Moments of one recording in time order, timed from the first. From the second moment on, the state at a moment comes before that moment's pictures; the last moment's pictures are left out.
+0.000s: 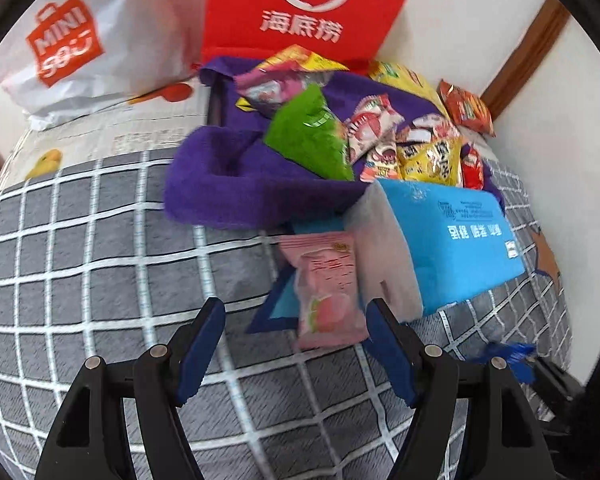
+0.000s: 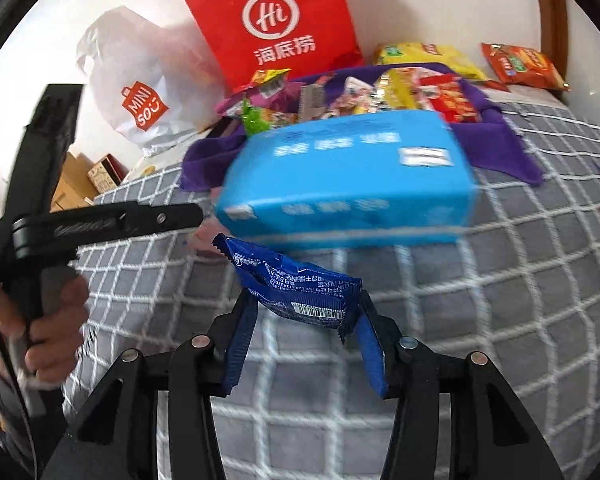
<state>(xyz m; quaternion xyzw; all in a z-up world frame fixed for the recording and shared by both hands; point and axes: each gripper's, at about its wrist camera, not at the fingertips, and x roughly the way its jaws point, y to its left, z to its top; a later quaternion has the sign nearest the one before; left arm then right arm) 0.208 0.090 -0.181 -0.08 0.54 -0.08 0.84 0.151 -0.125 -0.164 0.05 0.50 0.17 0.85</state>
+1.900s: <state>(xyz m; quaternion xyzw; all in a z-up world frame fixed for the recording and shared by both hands) 0.161 0.079 -0.144 -0.08 0.49 -0.09 0.86 0.146 -0.150 -0.125 -0.02 0.46 0.12 0.88</state>
